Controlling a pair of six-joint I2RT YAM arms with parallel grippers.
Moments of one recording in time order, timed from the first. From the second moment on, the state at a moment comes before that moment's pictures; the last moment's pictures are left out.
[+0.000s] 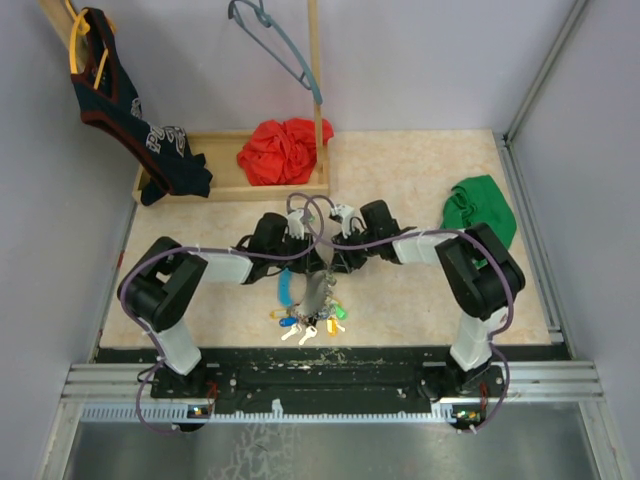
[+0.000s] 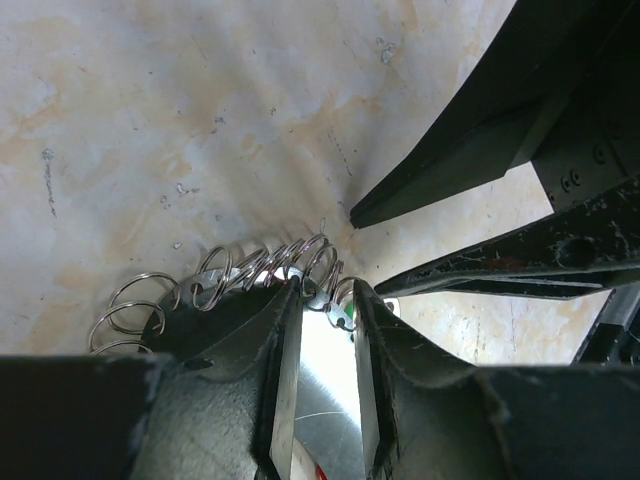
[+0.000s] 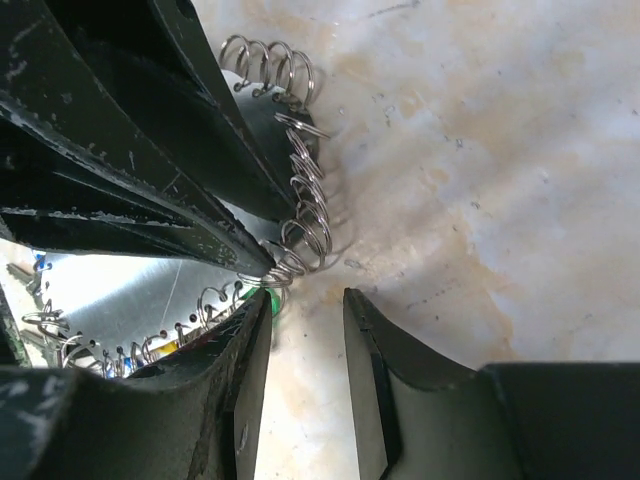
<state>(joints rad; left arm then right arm) -0.60 1.76 0.75 0.38 0.39 -0.43 0.53 1.79 0.90 0.06 -0.60 -0.05</state>
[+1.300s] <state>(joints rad) -0.54 1.65 0.65 0.43 0.46 -0.42 0.51 1.89 0.95 0.09 -0.81 -0.10</state>
